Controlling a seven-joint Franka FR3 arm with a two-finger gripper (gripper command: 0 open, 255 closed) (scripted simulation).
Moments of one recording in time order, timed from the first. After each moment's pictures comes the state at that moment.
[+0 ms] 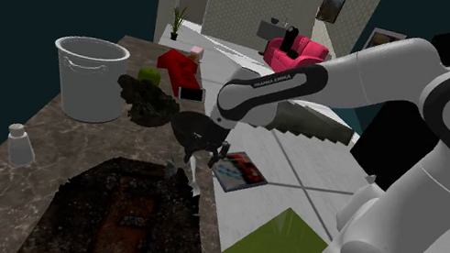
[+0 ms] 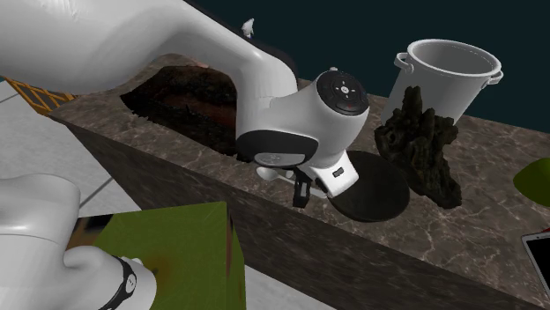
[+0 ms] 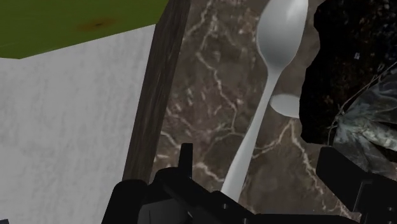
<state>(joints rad) 0.09 -0.08 0.13 -2.40 0.42 2.32 0.25</state>
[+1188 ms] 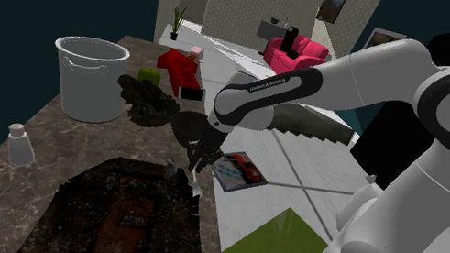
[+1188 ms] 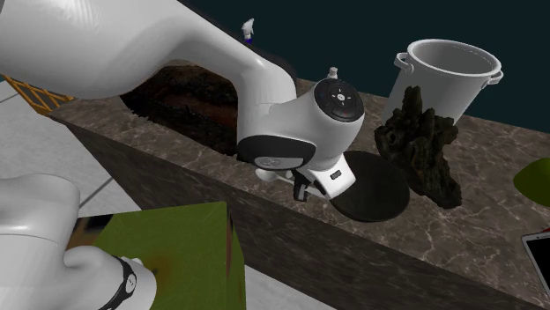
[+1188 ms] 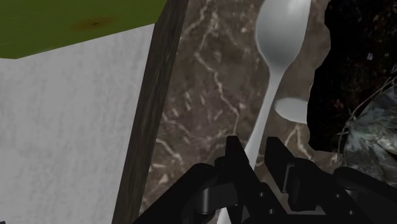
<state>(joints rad) 0.10 -0.06 0.14 -2.41 0.43 2.36 0.24</state>
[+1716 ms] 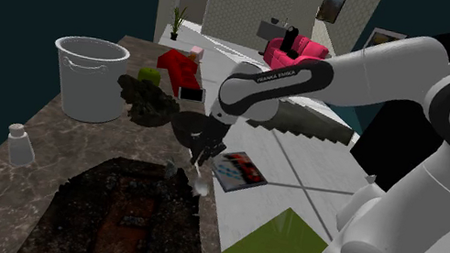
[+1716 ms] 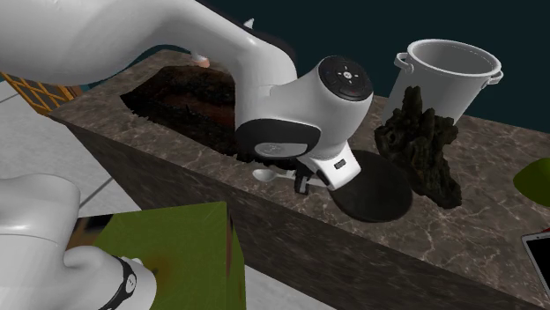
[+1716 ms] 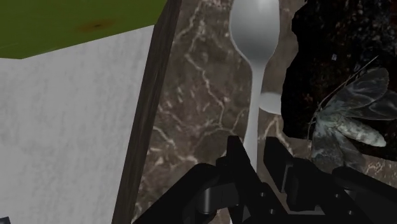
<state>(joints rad) 0.09 -0.10 0.13 -2.38 0.40 2.28 0.27</state>
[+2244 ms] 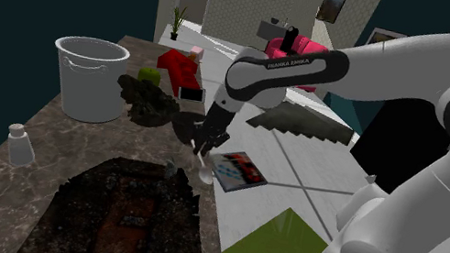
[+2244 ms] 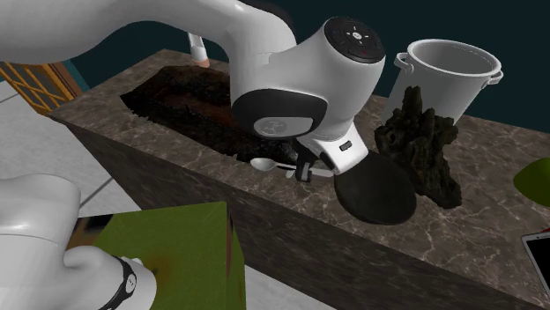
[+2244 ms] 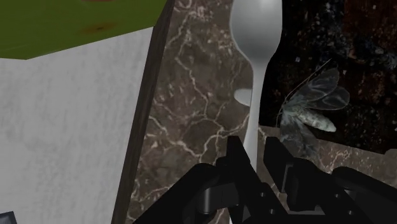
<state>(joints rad) 0.09 -0.16 0.13 -2.33 0.38 2.17 0.31</state>
